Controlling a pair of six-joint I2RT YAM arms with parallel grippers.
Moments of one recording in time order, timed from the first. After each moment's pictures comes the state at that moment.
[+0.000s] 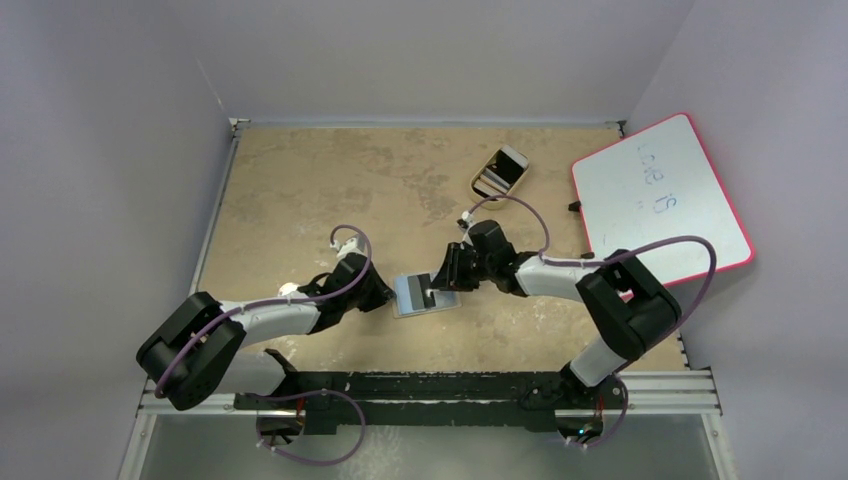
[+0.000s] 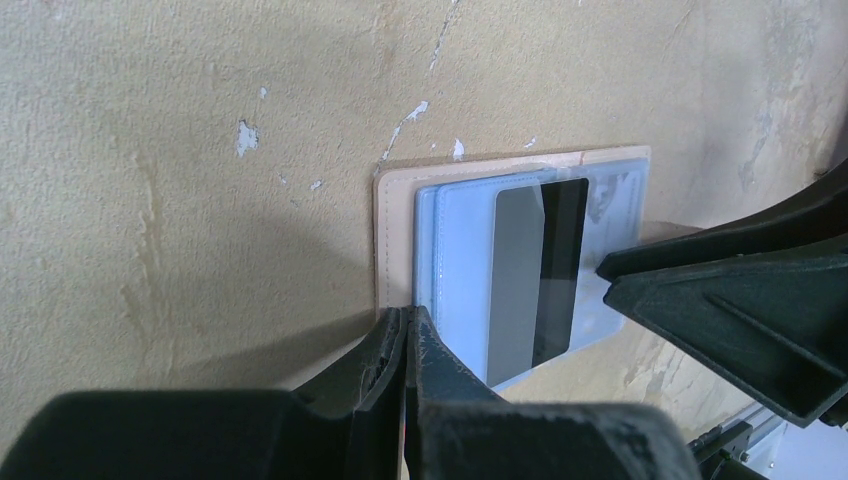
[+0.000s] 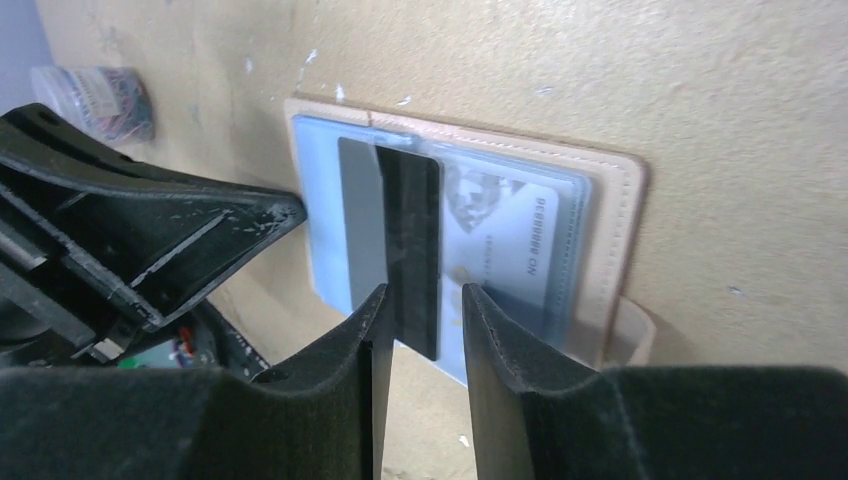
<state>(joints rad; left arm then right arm) -0.71 1.31 0.39 0.15 -0.08 -1.02 0.65 1.61 0.68 0.15 -0.35 0.78</state>
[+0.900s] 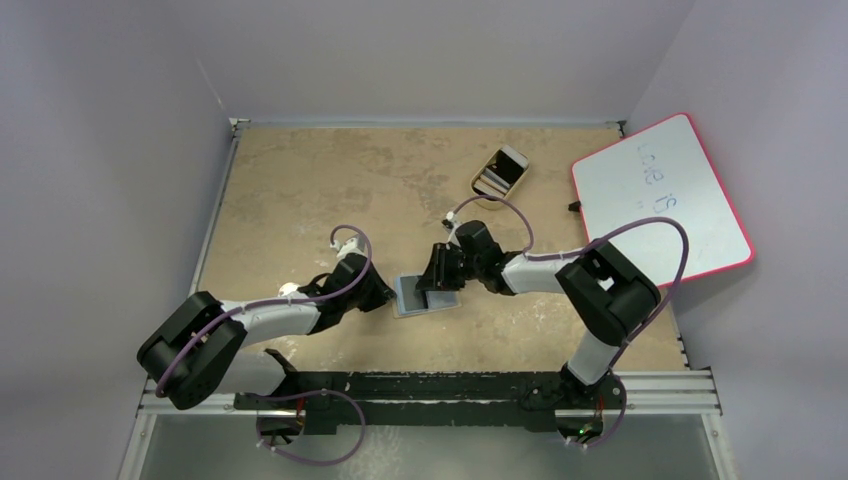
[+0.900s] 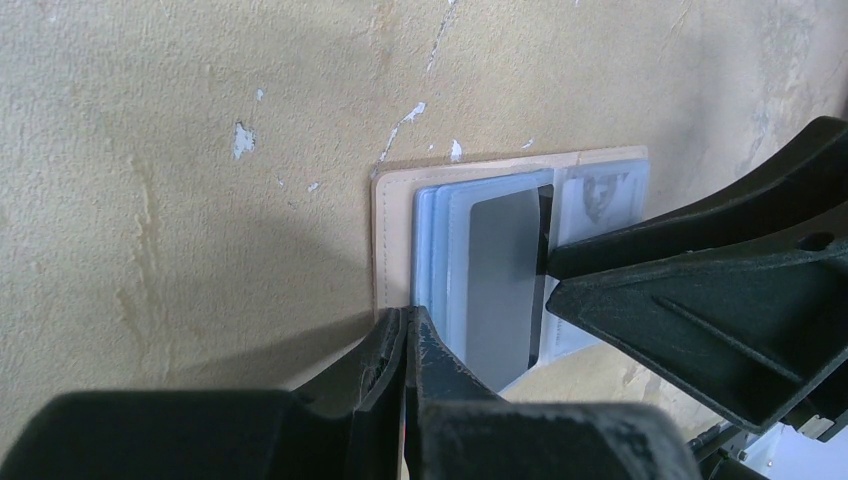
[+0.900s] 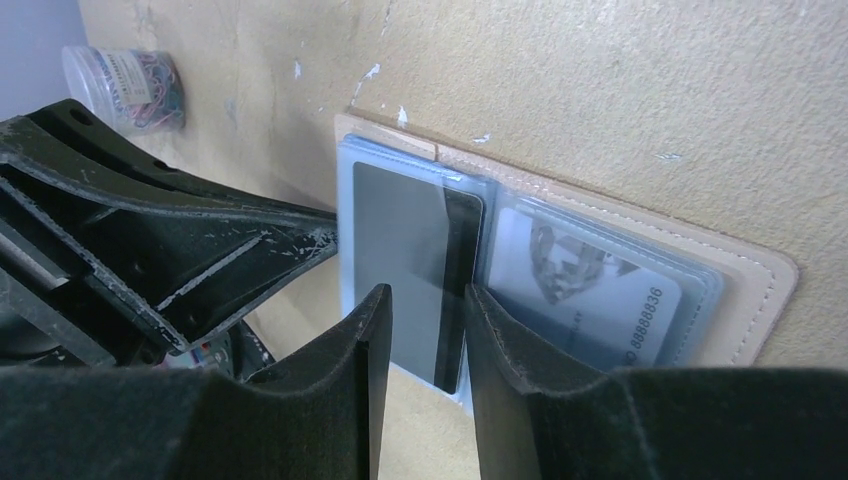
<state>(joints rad) -0.71 1.31 0.38 0.17 -0.08 -1.02 0.70 1.71 0.73 0.24 -0.36 0.78</state>
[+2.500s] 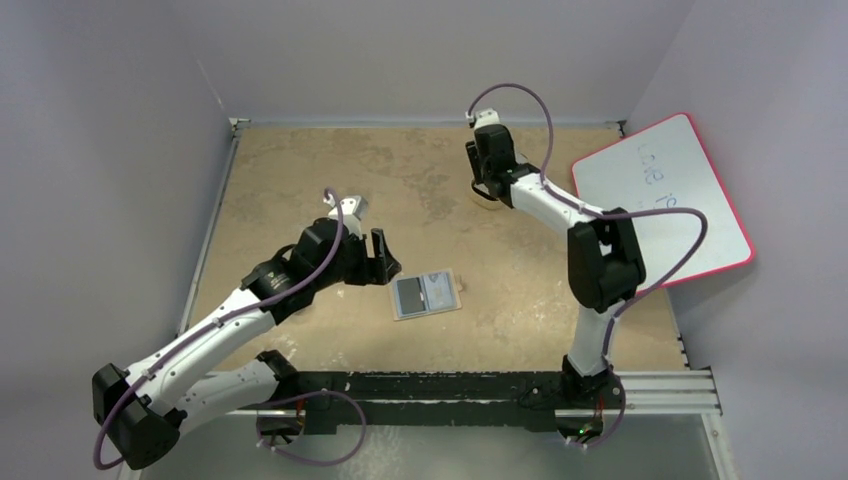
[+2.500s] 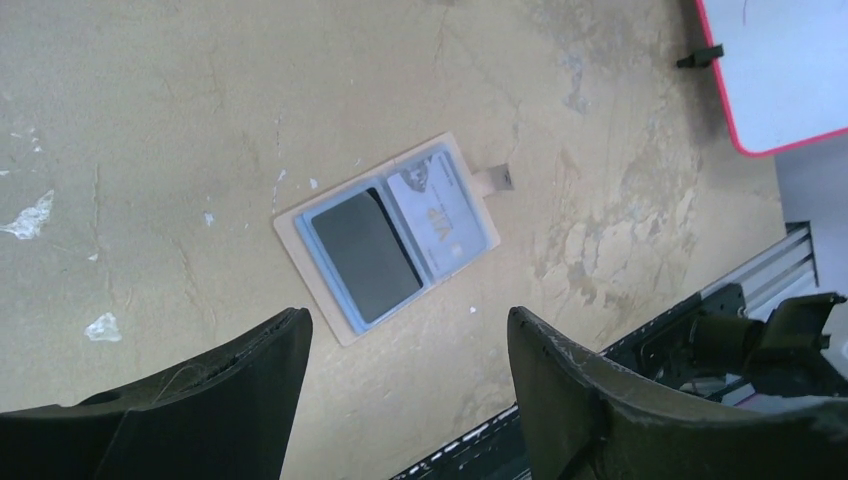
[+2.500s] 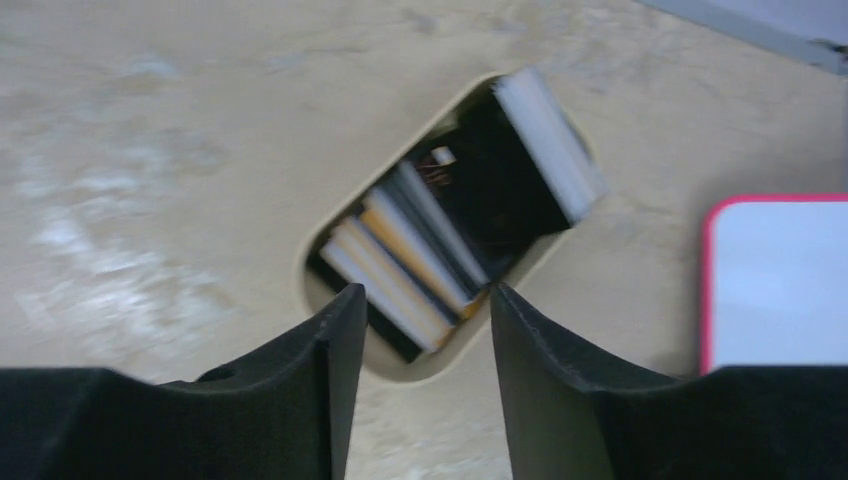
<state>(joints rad) -0.72 0.94 0.81 -0.46 -0.04 -0.63 0.44 1.87 1.41 -0.14 0.40 -0.04</state>
